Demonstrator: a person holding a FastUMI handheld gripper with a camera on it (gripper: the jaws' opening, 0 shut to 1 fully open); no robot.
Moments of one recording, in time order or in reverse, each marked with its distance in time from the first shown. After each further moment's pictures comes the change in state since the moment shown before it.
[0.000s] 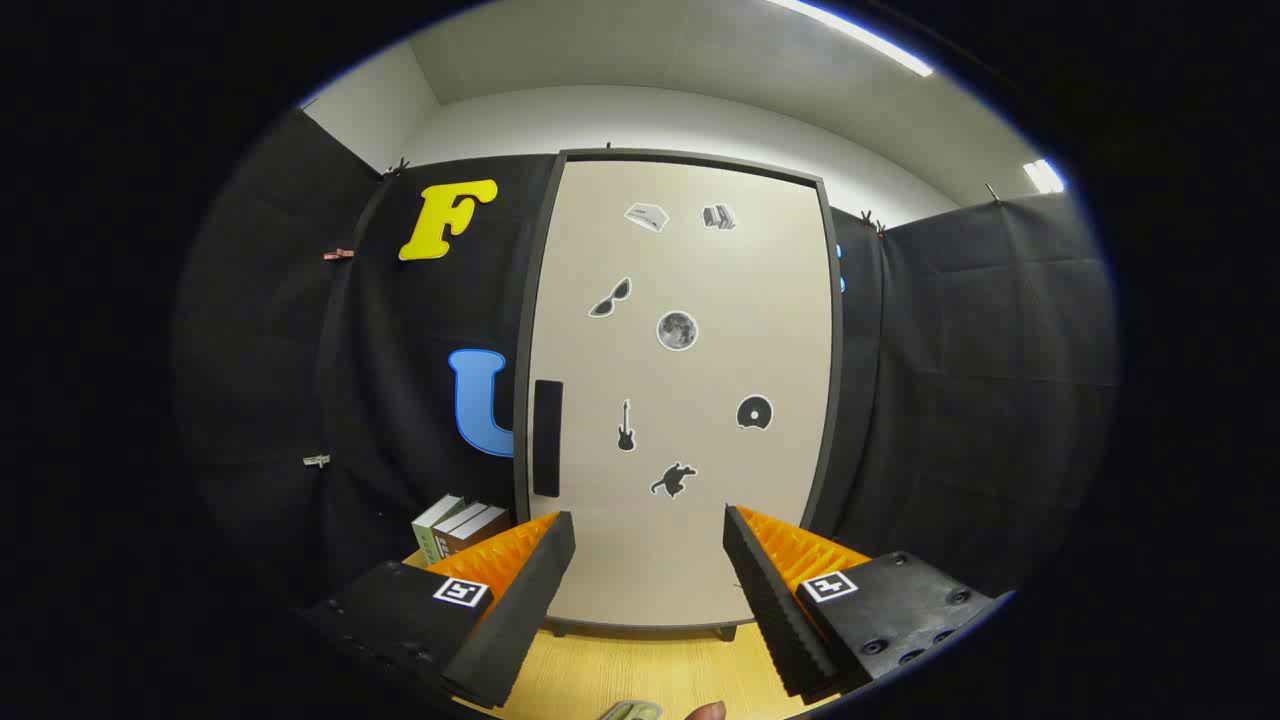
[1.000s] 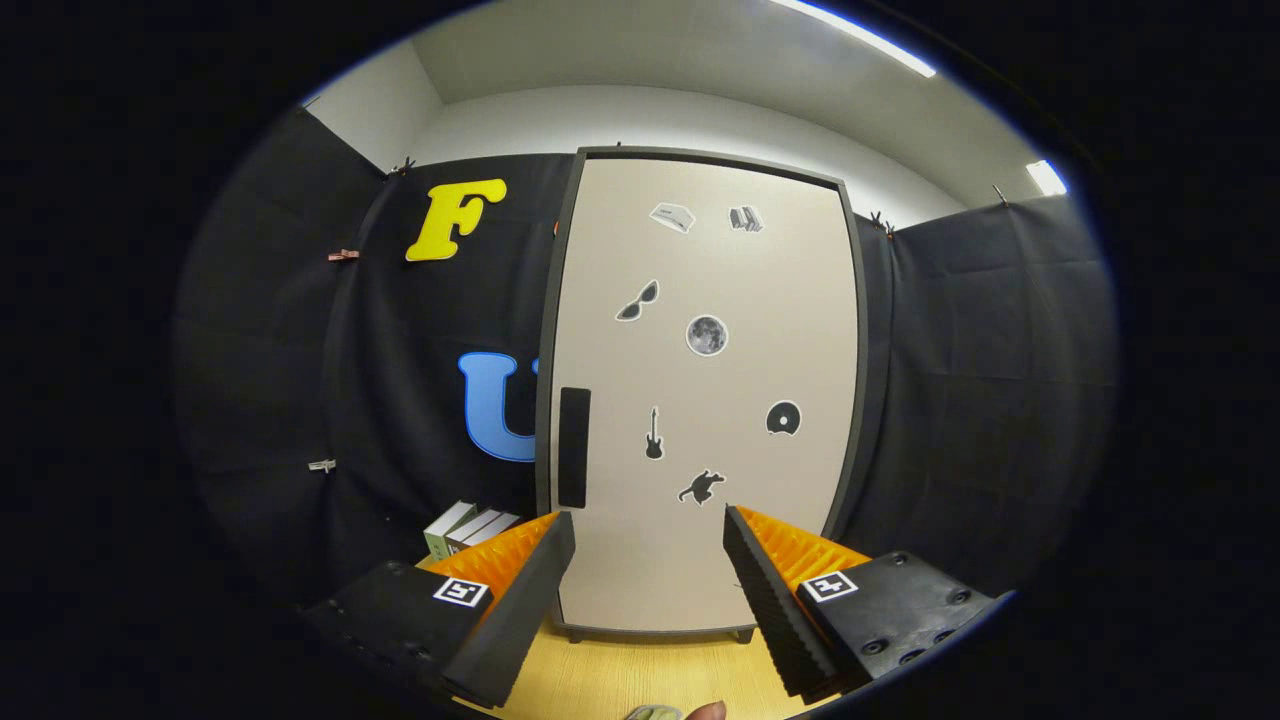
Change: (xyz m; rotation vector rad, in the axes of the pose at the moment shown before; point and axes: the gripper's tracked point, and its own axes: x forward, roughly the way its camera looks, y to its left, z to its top) arm 0.011 0.026 0.008 0.005 -0.012 0.002
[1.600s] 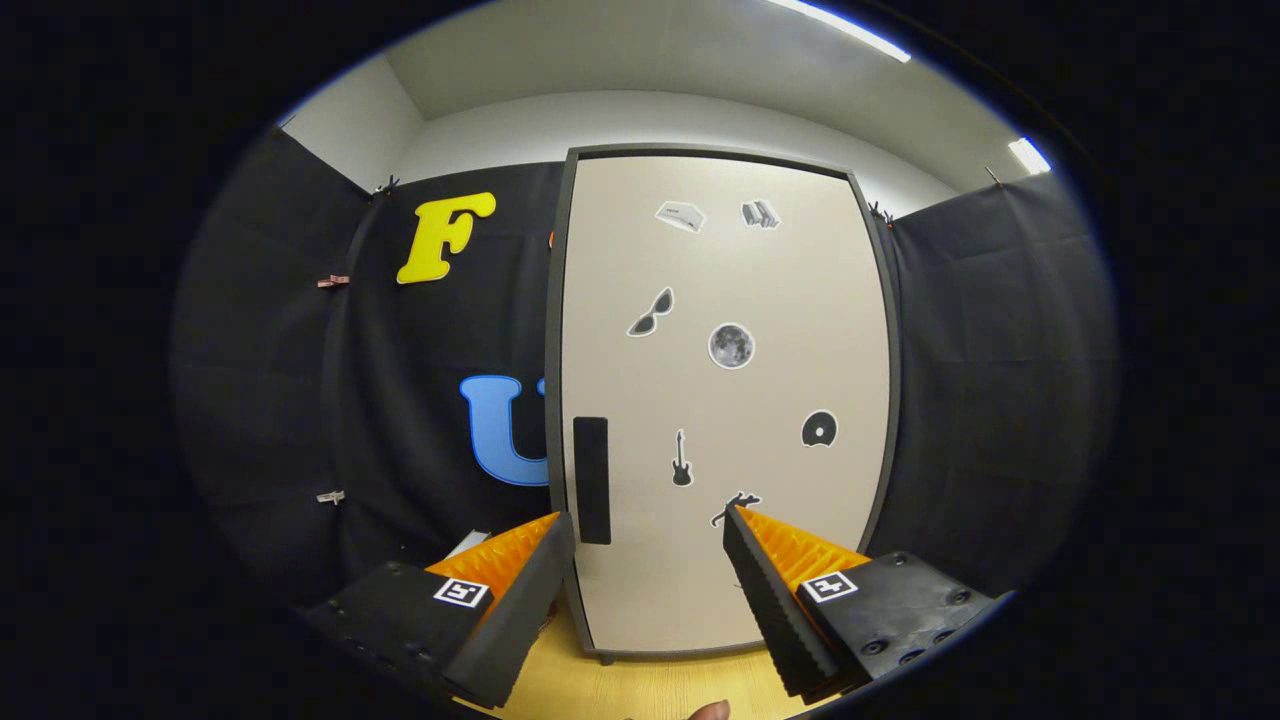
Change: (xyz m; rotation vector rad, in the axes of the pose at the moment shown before) arm 0.051 0.035 0.010 0.085 -0.011 0.034
